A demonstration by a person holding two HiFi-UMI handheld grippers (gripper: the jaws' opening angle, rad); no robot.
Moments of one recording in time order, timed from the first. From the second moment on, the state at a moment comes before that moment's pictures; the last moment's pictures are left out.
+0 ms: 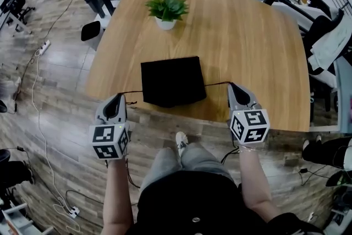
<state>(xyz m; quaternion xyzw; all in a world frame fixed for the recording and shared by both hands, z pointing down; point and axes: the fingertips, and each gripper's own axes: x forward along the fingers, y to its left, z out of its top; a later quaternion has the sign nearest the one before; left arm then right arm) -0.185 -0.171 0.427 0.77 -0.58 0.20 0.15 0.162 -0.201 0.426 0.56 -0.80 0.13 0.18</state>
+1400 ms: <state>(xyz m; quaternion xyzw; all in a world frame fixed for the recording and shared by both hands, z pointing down) -0.124 -0.194 0.523 0.78 -0.51 0.25 0.25 0.115 -0.218 0.539 0.48 -0.80 0.26 0.25</state>
